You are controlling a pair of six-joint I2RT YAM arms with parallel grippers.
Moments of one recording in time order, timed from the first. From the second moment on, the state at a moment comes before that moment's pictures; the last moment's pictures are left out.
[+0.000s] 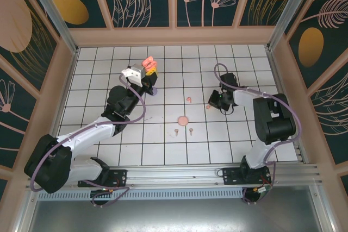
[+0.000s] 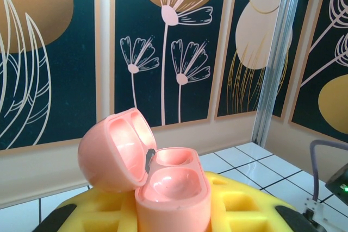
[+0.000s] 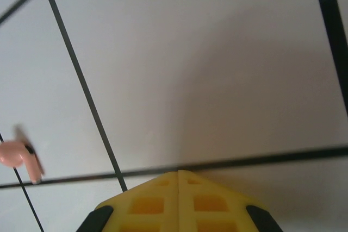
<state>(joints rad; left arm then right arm) -0.60 1.26 0.63 0.81 -0.05 -0.11 0.25 1.71 0.89 -0.33 -0.26 0.62</state>
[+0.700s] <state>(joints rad) -0.60 1.26 0.63 0.82 -0.05 -0.11 0.30 1.42 0.83 -0.43 -0.18 0.57</state>
